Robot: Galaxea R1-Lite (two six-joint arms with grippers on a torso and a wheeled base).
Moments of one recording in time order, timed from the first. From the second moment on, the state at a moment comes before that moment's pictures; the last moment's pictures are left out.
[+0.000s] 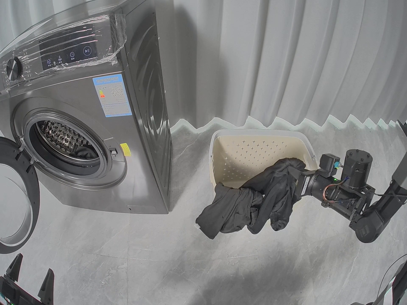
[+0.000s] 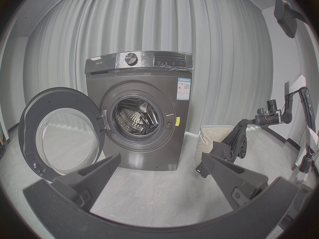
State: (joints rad) left arm 0.00 0.02 -0.02 0.00 0.01 -0.04; right arm 0.35 1.91 -0.51 -1.25 0.05 0.19
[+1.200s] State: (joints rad) left arm 0.00 0.02 -0.02 0.00 0.00 -0.04; right arm 0.55 1.39 -0.57 -1.06 -0.22 0.11
